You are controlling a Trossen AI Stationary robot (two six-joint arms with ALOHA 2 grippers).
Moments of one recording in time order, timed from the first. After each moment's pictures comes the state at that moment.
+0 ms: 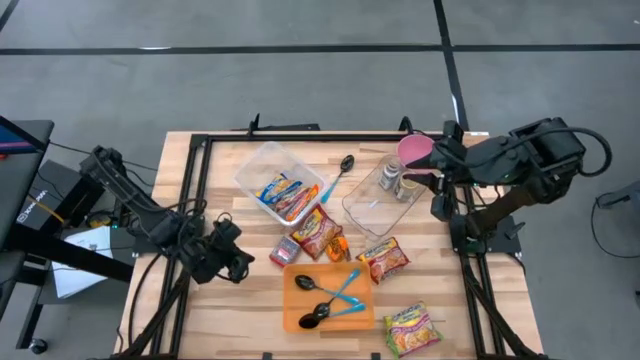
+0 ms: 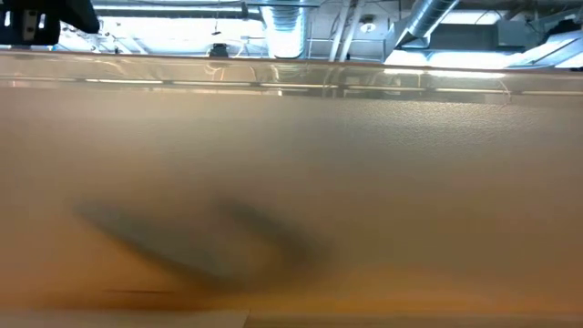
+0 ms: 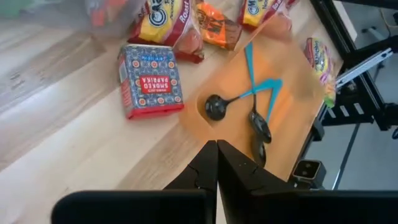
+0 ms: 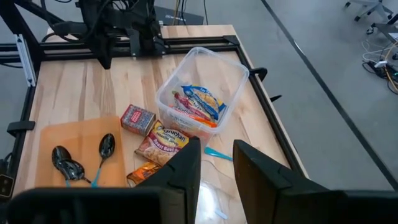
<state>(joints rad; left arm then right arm) -0.70 1.07 0.87 -0.74 -0.52 -1.47 0.34 1.49 2.33 -1.57 0.55 0.26</state>
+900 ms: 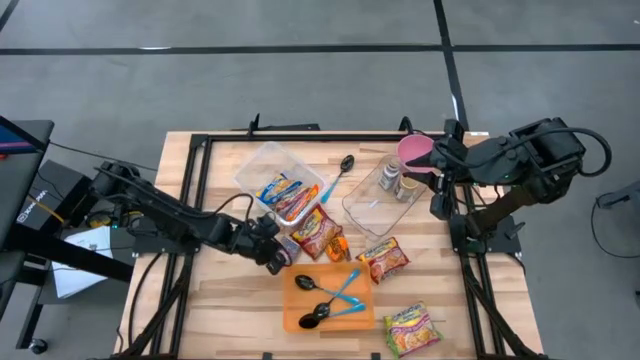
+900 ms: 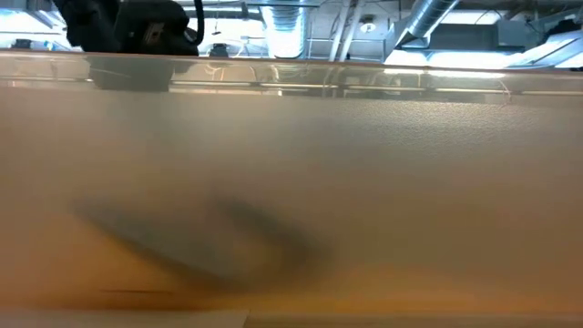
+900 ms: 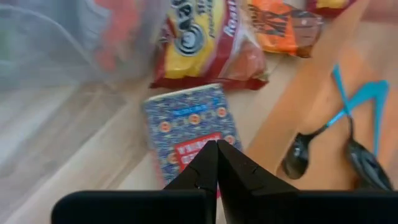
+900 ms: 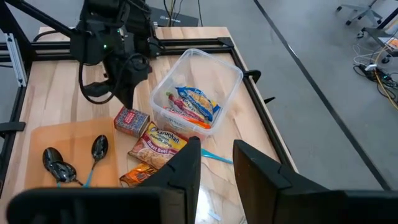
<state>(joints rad) -0.37 1.38 0.78 -0.41 -0.36 -1.03 0.35 1.49 2.33 -1.57 0.58 0.25</state>
